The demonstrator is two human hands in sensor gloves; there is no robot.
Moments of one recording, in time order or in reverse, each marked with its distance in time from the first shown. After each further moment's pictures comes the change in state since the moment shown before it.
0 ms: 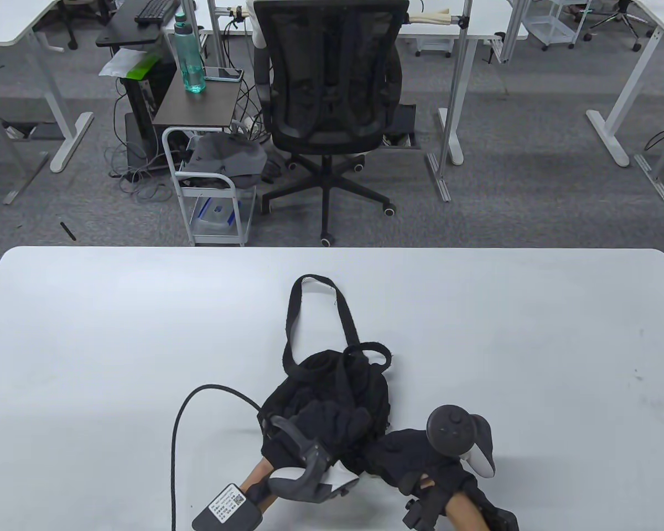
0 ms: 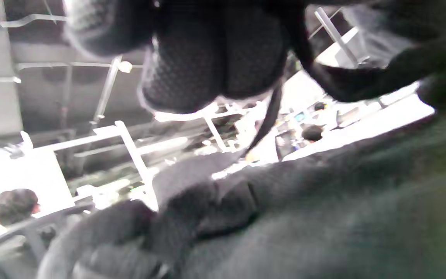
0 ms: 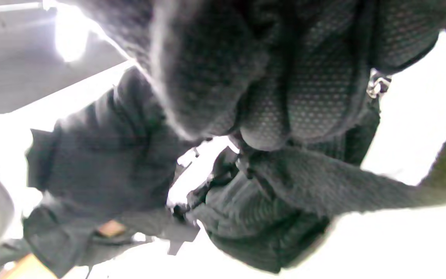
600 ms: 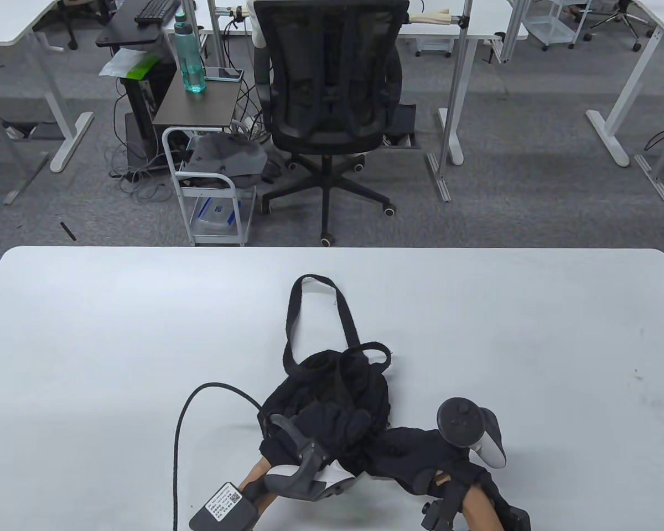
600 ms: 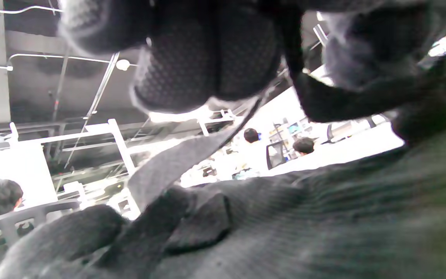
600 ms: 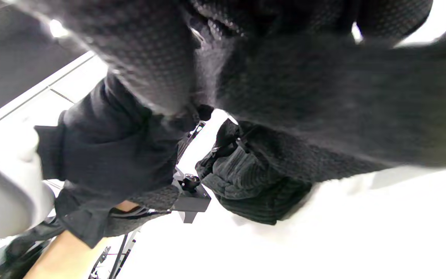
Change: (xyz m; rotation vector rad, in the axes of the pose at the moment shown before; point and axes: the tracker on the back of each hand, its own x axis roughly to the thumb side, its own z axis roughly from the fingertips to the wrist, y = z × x) left_hand 0.011 0.014 -0.004 0.030 0.019 0.004; right_hand -0.007 -0.004 0.000 0.176 0.021 -0.031
